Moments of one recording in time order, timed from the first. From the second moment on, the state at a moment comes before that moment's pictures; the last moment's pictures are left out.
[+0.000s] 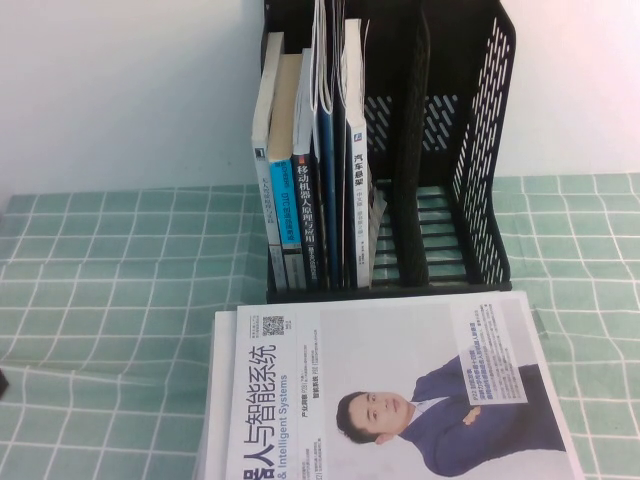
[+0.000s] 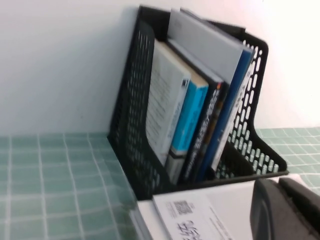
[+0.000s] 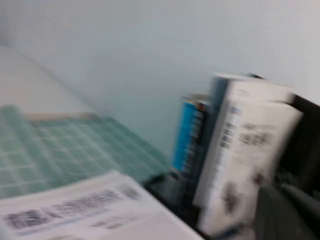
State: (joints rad) right arm 0.49 0.41 -0.26 1.76 0.26 -2.08; left arm -0.61 0.24 -0.46 0.34 0.46 -0.63
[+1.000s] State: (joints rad) right arm 0.49 0.39 -0.38 1.55 -0.34 -2.09; left arm -0.61 0.25 -0.39 0.83 0.32 -1.01
